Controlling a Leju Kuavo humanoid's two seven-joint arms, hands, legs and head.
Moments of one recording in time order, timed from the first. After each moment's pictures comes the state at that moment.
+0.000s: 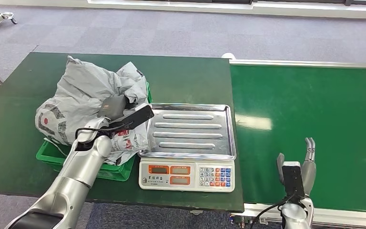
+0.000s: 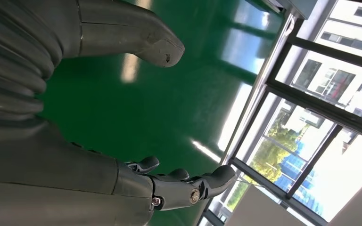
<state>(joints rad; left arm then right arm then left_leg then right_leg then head) -0.59 0.02 -0.13 -0.80 -1.11 -0.02 -0.11 -0.18 0.02 -0.08 -0.96 0.27 -0.51 -0.70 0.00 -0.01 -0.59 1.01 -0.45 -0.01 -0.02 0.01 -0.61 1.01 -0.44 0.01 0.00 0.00</state>
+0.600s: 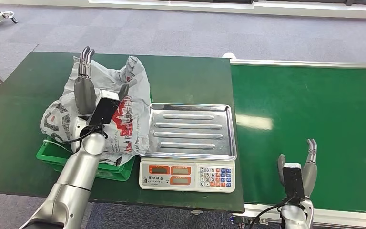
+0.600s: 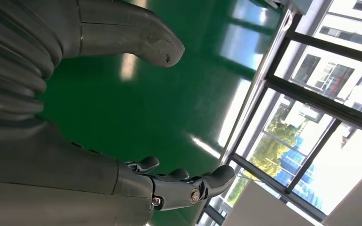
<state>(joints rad) -0.53 -0.04 -0.08 -1.01 -0.64 0.47 -0.49 -0.16 0.04 -0.10 -0.99 0.28 -0.53 -0.70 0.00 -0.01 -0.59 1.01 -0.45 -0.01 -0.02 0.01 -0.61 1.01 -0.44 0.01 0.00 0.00</state>
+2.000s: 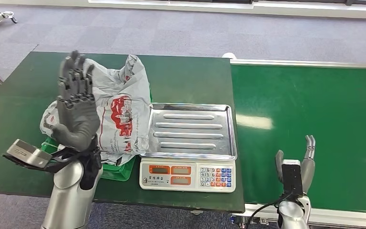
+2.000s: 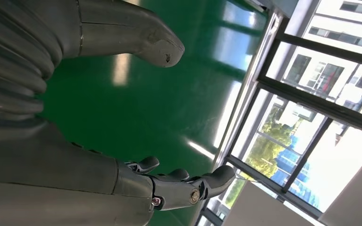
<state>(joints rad) -0.26 -0.08 -0.15 -1.55 0.01 -0.18 -0.69 -0.18 0.04 -0.04 -0.99 0.22 -0.55 -0.70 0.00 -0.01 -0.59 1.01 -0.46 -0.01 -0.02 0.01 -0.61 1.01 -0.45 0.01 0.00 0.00</state>
